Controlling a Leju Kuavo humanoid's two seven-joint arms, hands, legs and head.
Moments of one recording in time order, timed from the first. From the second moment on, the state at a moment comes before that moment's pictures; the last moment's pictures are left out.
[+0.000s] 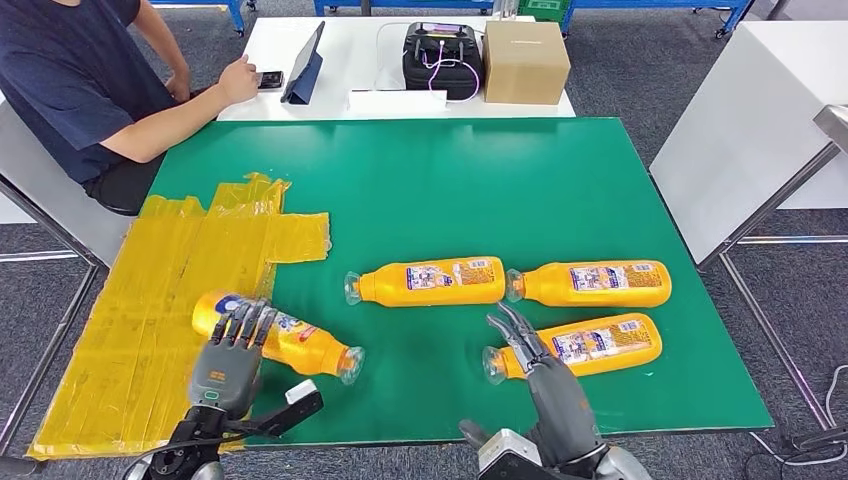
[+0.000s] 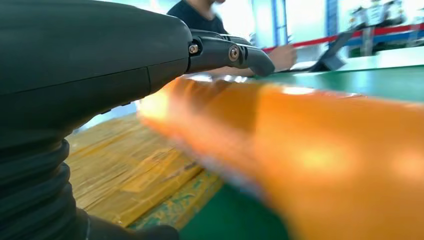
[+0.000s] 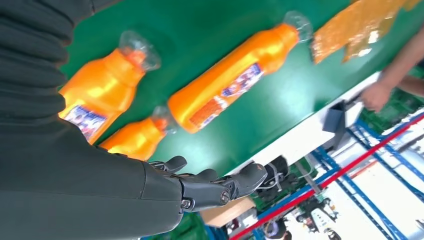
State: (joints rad) left arm 0.07 0.10 -0.21 -1.39 -1.36 0.25 0.09; right arm 0.24 -0.31 0.55 -2.03 0.61 -0.10 0.10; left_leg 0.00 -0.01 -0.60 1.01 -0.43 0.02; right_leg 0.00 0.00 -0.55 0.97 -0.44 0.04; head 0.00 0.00
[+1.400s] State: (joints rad) left arm 0.26 -0.01 -0.03 -1.81 -0.06 -0.22 -0.17; right arm 0.30 -0.52 0.07 -1.79 0.84 0.10 0.11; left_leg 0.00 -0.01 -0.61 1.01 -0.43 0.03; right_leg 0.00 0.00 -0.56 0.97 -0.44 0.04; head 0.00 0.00
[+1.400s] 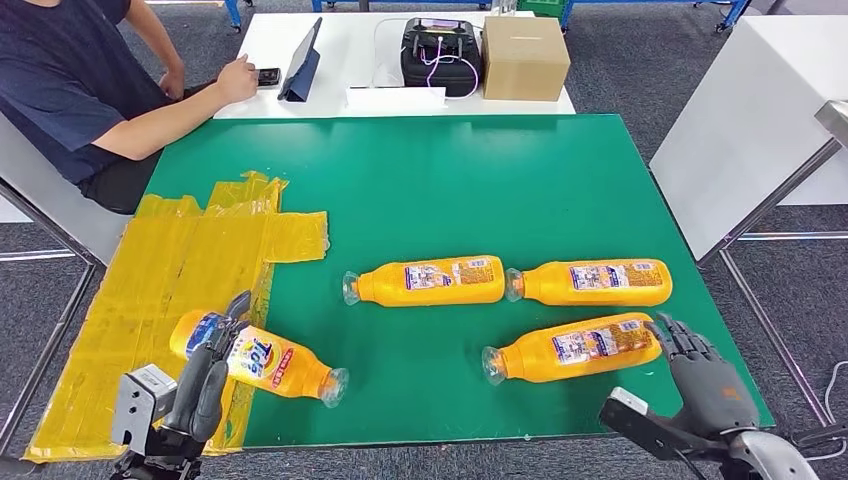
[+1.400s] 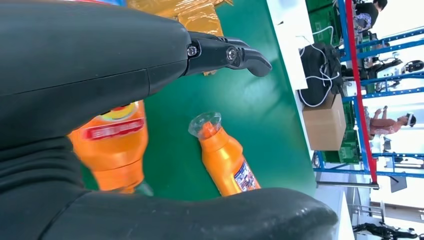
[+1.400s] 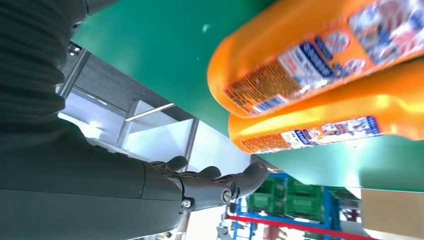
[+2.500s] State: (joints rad) left arm 0.23 0.00 -0.05 -1.81 -0.05 -0.23 -0.16; right arm 0.10 -0.39 0.16 -1.55 0.88 0.14 0.10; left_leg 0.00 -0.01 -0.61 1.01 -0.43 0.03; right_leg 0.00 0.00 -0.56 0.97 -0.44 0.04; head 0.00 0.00
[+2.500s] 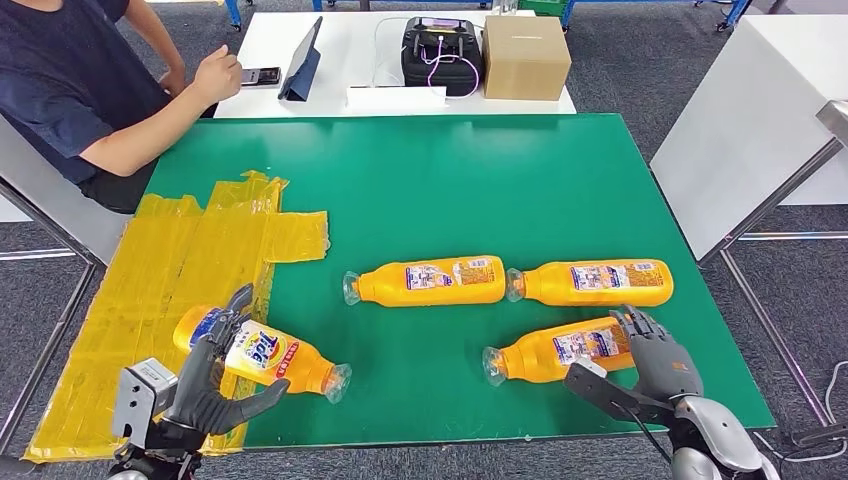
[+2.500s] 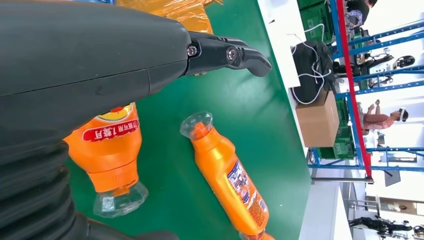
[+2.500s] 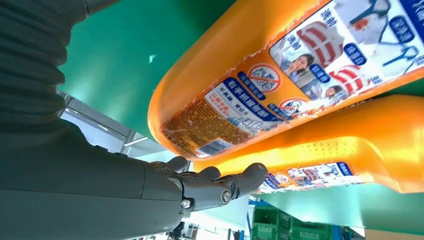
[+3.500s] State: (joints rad) left arm 0.06 0.00 -0.14 -1.68 0.02 -0.24 -0.13; right arm -0.07 -0.64 0.53 -1.34 0.91 0.23 0.08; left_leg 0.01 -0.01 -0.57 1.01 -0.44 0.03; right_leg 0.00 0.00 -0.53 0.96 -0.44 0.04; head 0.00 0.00
